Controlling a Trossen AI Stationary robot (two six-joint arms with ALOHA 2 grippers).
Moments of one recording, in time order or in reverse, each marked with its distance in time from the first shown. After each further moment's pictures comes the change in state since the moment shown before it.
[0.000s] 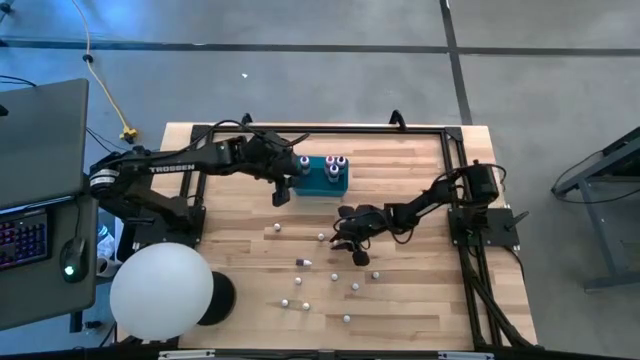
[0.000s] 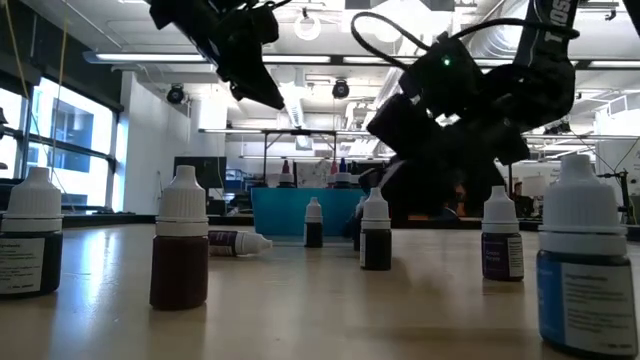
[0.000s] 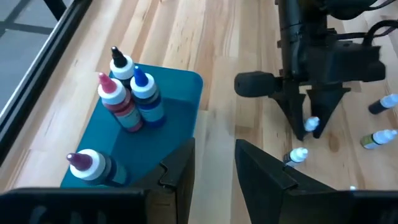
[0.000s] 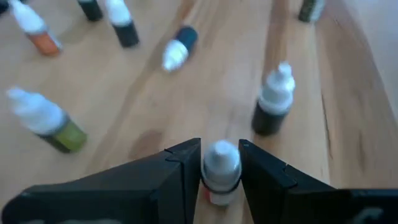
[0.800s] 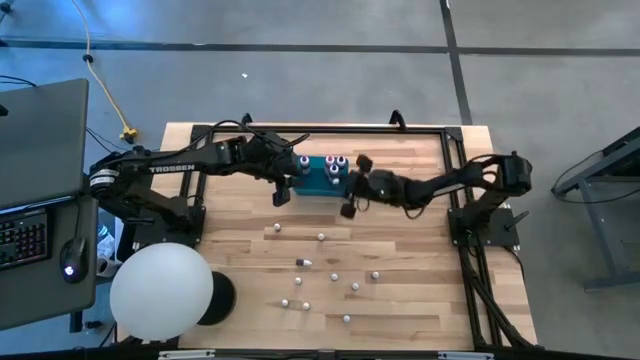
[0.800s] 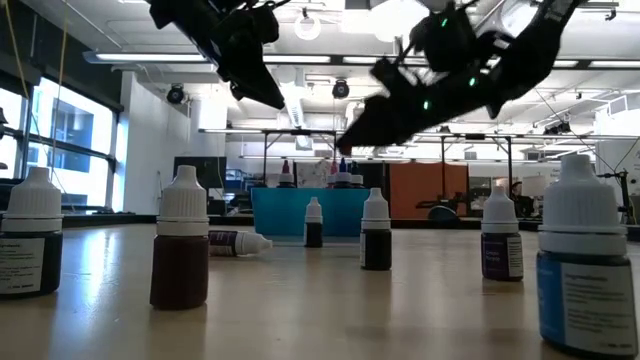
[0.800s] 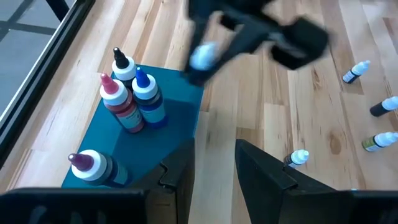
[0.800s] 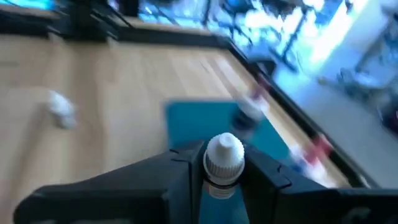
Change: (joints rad) left arm 0.000 0.001 0.000 0.005 -0.008 -0.007; right arm -0.214 -0.257 0.002 -0.016 0.427 -0.058
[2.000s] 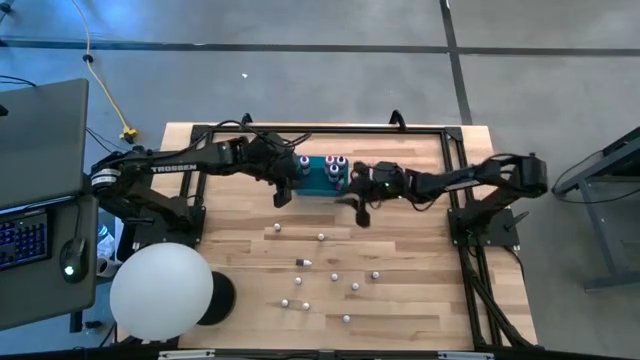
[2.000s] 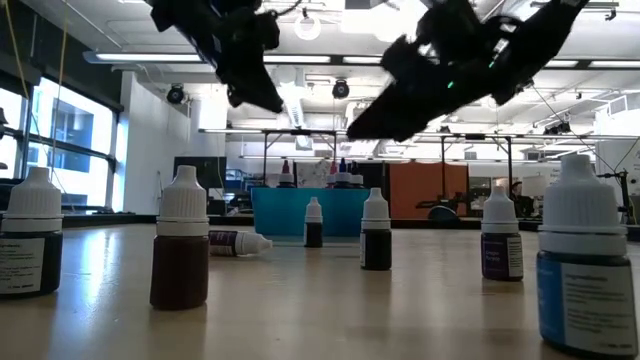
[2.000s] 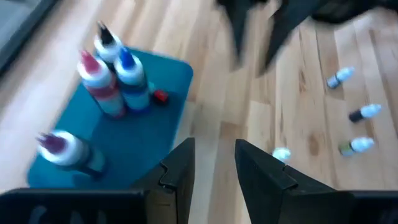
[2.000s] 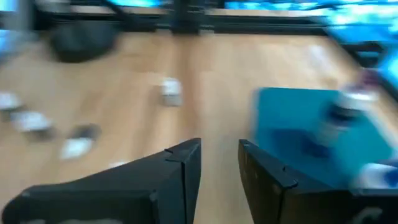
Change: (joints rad) left arm 0.000 0.021 0.000 -0.030 0.059 -0.105; right arm -0.003 -0.153 -0.001 -0.242 -0.429 0.035
